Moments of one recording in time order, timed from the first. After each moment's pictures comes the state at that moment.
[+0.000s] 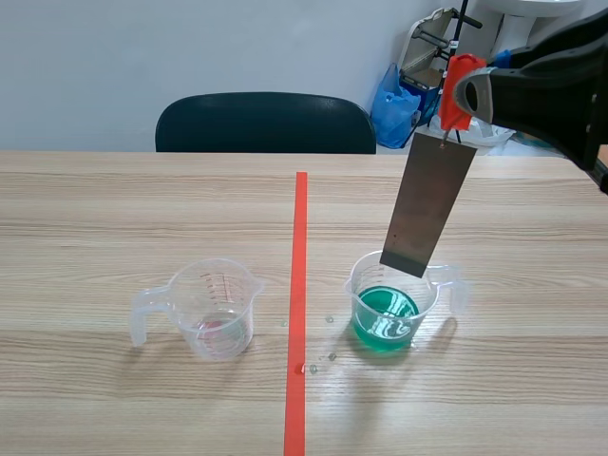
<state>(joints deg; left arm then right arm) 80.4 -40.0 -27.1 77.2 1.0 -17.9 -89.0 -13.9 43.7 11.8 118.1 50.5 45.3 -24.2</state>
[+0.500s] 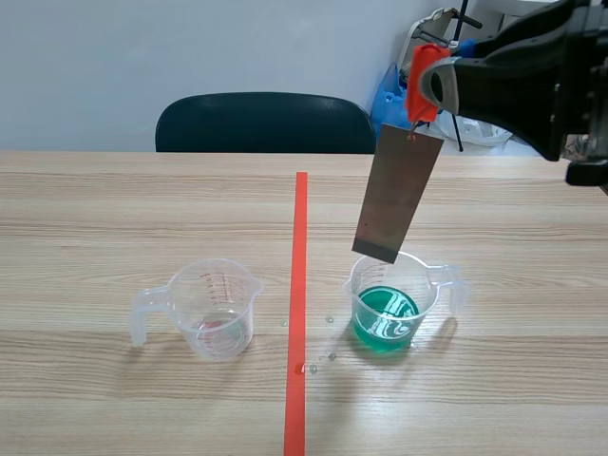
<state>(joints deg) 80.4 -40.0 -27.1 77.2 1.0 -18.0 -89.0 -7.6 43.6 4.5 118.1 50.5 45.3 -24.2</state>
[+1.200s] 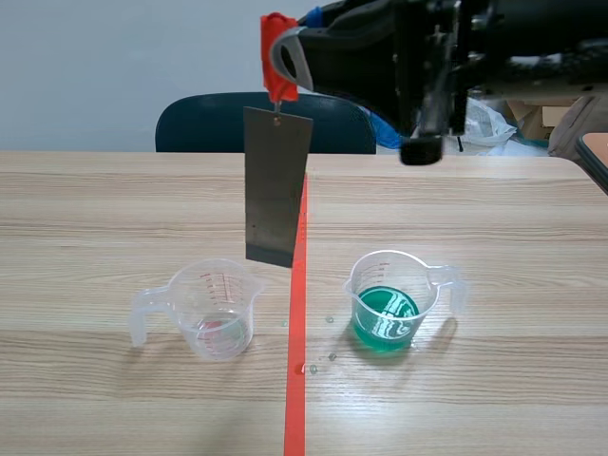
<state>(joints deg) 80.4 -40.0 -27.1 77.2 1.0 -18.0 -89.0 10.3 35.3 -17.4 118.1 46.5 40.6 -26.9</state>
